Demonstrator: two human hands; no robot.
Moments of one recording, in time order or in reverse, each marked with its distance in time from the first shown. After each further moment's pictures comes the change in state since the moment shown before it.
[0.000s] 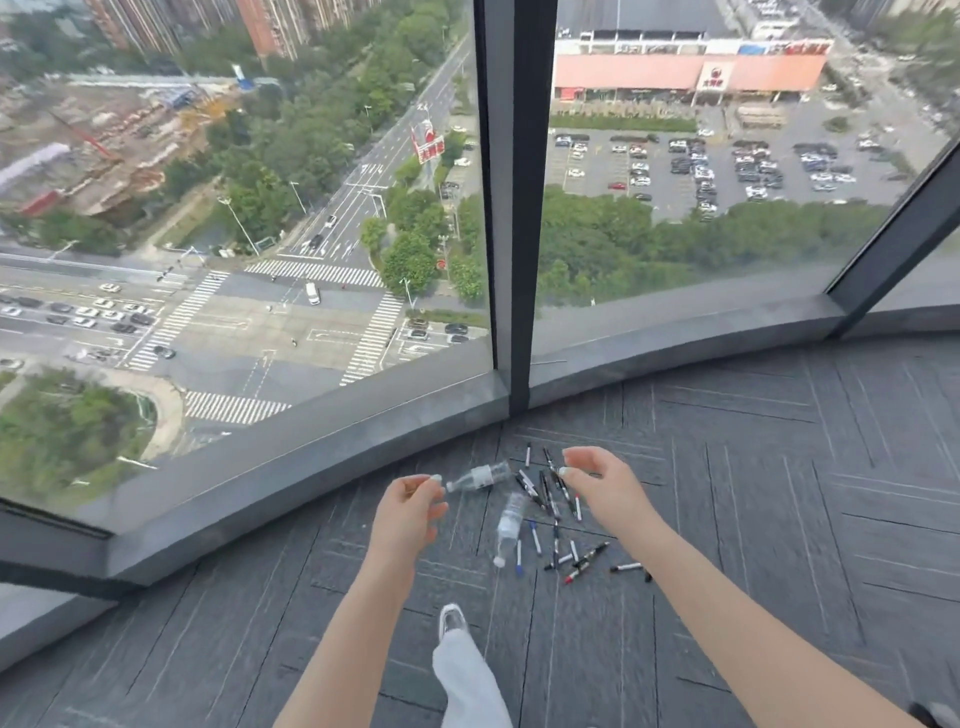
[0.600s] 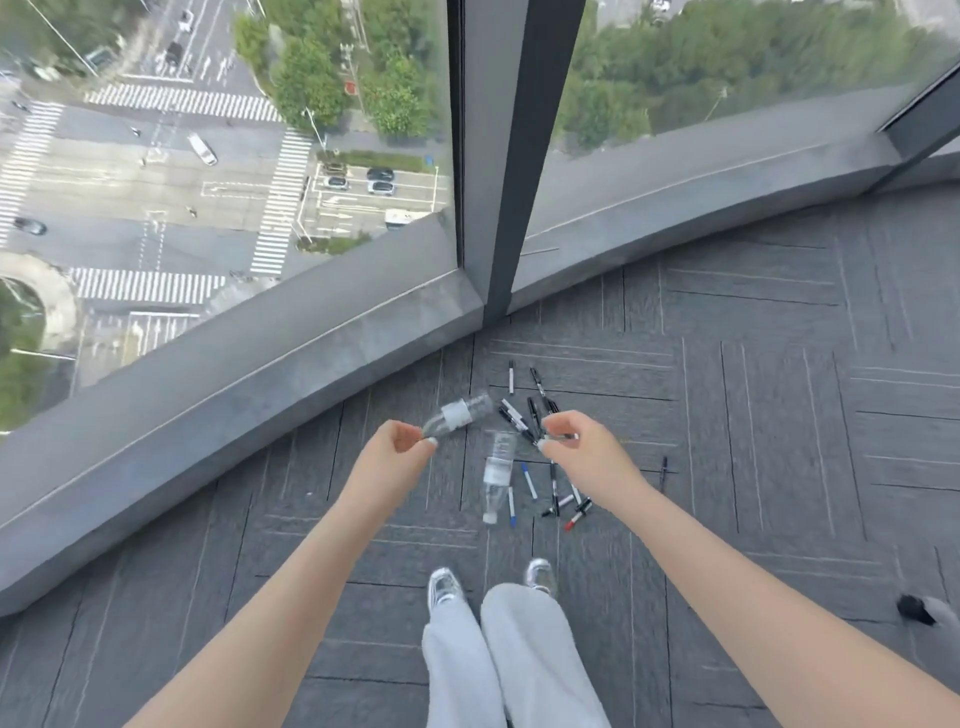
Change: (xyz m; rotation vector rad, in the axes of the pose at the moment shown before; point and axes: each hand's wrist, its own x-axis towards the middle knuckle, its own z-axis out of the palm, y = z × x) left_hand 0.338 -0.043 0.042 0.650 -0.250 -0.070; right_hand 0.271 0.091 0.093 -0.190 -0.056 0.316
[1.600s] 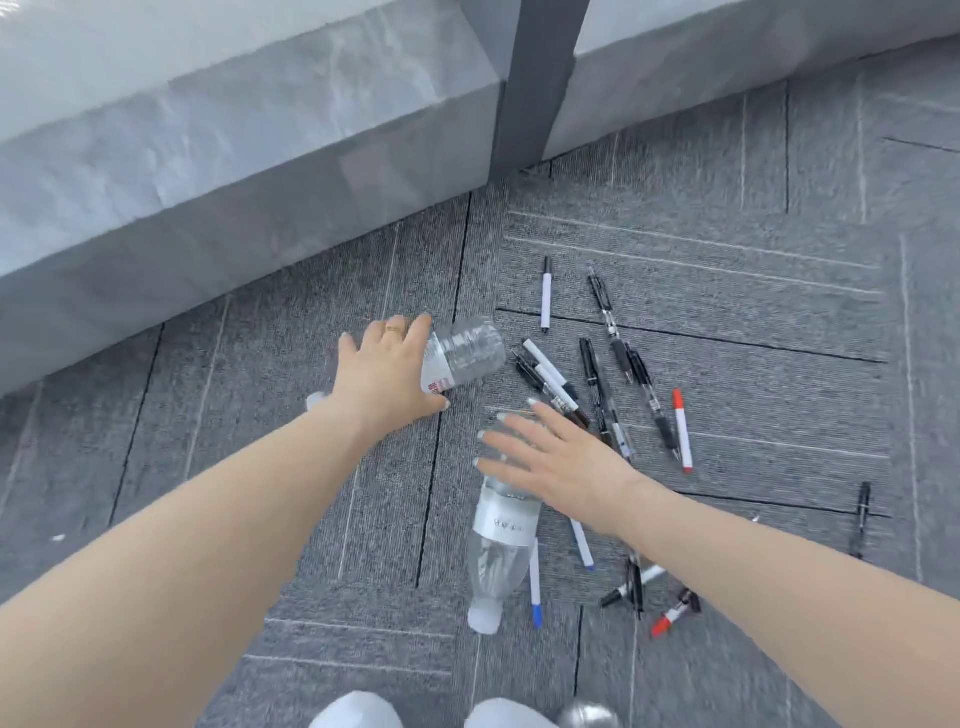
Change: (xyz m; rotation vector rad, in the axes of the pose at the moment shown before) left_hand 0.452 -0.210 0.236 1.021 0.026 0.347; right_hand 0.397 0.303 0.181 -1.568 -0.368 -0.870
